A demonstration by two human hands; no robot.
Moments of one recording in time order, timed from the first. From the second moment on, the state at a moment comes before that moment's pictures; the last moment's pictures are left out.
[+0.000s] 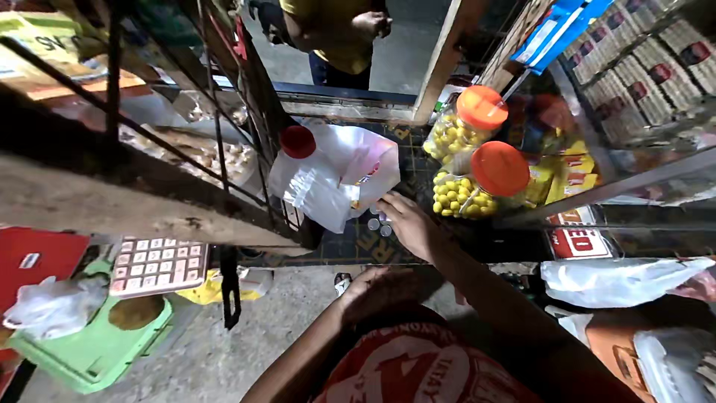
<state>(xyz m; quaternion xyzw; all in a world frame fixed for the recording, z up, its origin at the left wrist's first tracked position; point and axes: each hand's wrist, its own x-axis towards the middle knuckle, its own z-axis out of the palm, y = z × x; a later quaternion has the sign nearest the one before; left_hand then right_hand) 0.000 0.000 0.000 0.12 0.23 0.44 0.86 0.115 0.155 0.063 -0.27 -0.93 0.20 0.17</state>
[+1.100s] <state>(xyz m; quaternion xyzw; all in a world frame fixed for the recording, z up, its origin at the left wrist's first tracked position) -0.005 -0.047 -0.018 -0.10 0.41 0.57 0.71 0.172 0.074 0.025 -0.03 -0.82 0.52 0.23</state>
